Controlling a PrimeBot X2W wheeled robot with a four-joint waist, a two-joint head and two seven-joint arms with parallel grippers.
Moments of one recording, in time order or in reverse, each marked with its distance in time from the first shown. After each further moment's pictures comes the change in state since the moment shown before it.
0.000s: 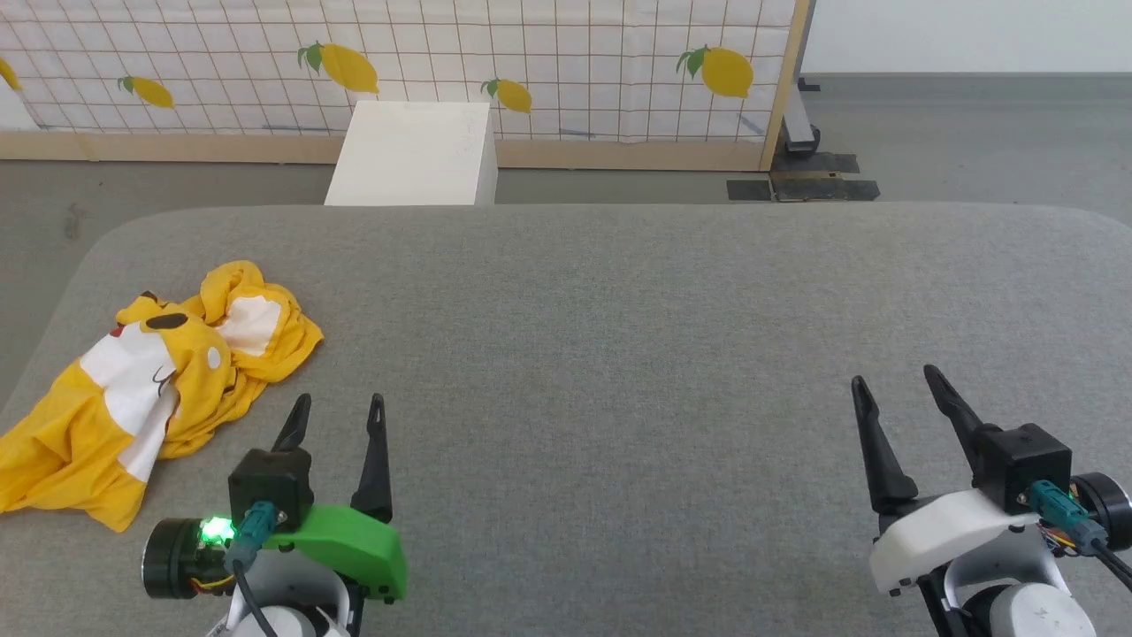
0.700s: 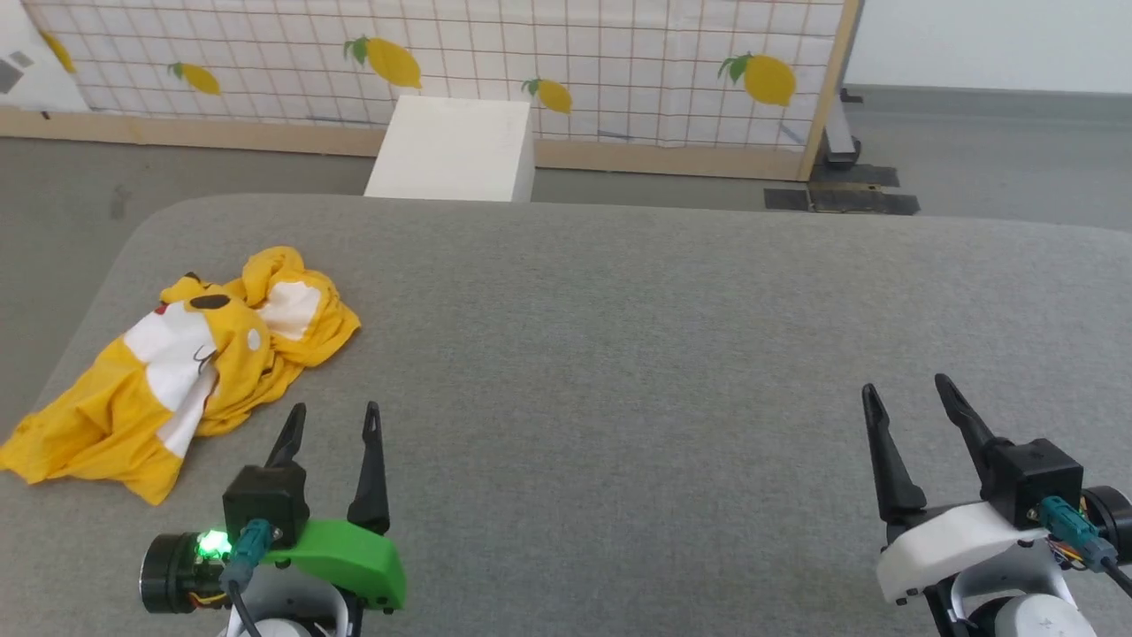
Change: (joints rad) left arm 0.022 0.000 -0.001 0.000 -0.010 0.016 -0.040; right arm 0.018 0.000 -0.017 0.012 0.000 0.000 -0.042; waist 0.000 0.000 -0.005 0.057
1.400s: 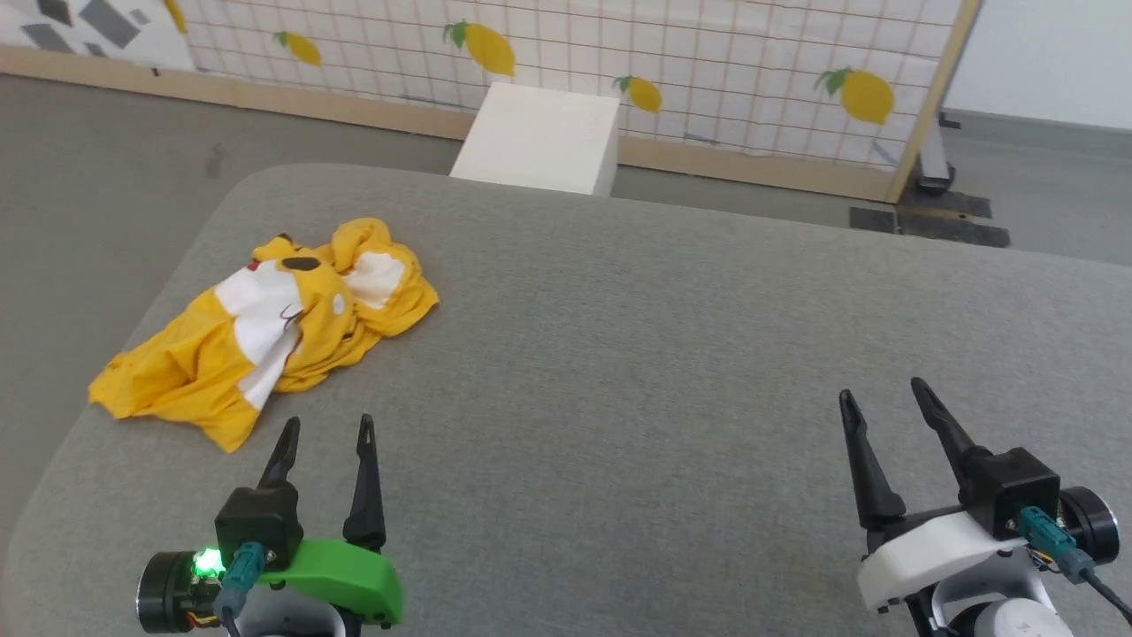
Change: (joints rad) left arm 0.030 0.000 0.002 -0.001 -0.017 0.011 -0.044; right arm 0.002 0.000 0.038 0.019 0.000 0.000 -0.043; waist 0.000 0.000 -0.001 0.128
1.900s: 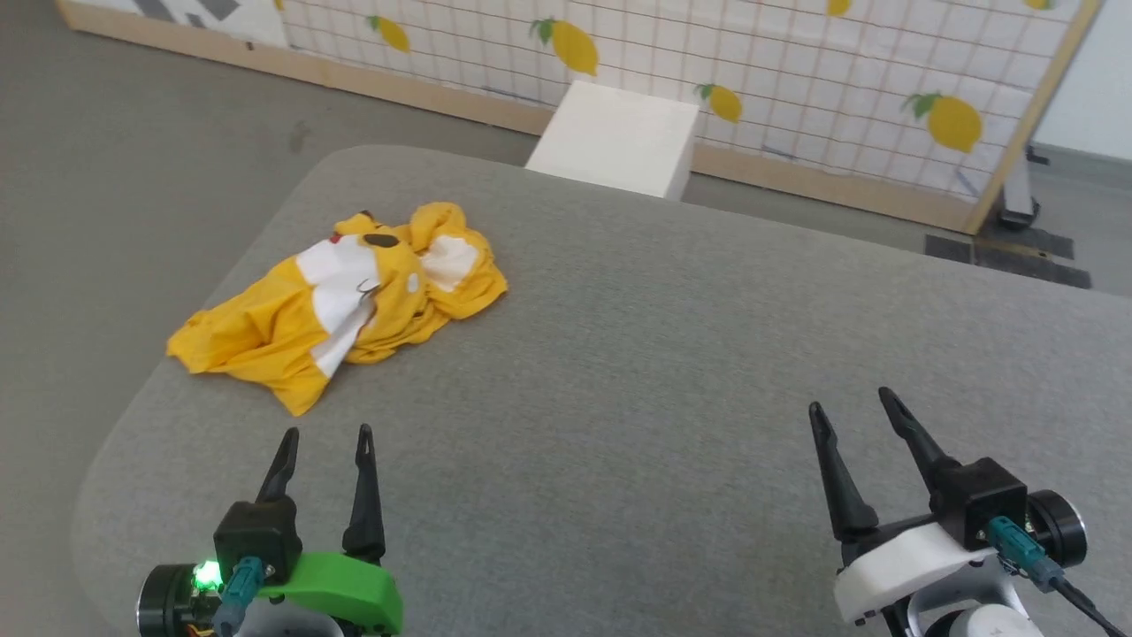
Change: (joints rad) left arm 0.020 0.000 -0.001 0.005 -0.007 0.004 -0.031; right arm 0.000 0.000 0.053 0.032 0.002 0.000 -0.032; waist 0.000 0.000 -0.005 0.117
